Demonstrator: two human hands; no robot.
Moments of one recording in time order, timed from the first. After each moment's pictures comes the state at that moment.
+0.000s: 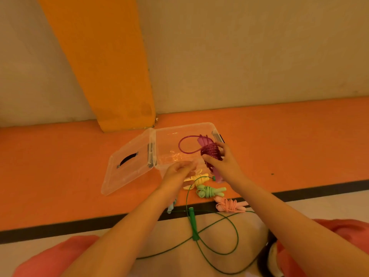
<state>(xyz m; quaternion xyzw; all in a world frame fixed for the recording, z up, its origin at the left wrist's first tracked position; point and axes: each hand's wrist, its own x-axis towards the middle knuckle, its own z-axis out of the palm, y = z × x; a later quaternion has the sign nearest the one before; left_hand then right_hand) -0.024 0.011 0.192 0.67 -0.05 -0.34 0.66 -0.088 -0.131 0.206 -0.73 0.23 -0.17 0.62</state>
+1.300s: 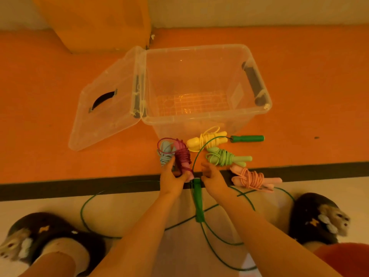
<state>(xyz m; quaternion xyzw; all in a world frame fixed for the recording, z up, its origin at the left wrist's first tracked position) 0.038 -0.006 -0.117 0.80 0.03 -0.25 0.54 -0.022 -0.128 -0.117 -0.71 0.37 0.08 0.60</state>
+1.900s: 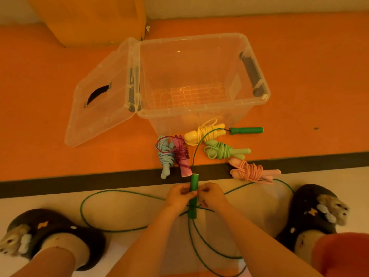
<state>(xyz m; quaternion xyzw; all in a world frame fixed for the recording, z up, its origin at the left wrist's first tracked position) -0.016 0.002 -0.135 0.72 0.10 -0.44 0.52 -0.064 -0.112 -0.147 -0.69 0.44 0.23 0.53</state>
